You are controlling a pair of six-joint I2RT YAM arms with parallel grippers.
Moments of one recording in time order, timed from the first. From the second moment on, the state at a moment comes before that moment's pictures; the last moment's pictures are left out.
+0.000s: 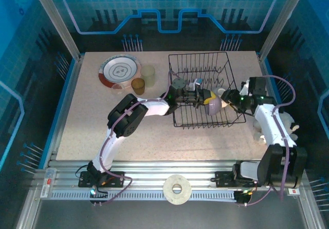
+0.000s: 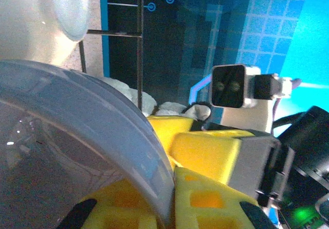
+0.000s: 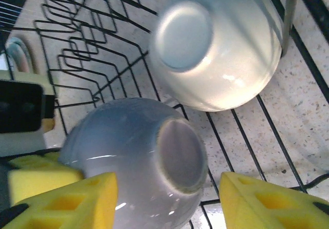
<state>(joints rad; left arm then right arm) -0.72 2.29 1.48 0.79 0.77 -1.61 -0.14 1.25 0.94 -0.65 -0.43 0.55</state>
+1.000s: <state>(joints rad) -0.59 1.85 1.49 0.47 0.79 -1.41 -0.13 0.95 1.00 -0.76 -0.36 0.50</state>
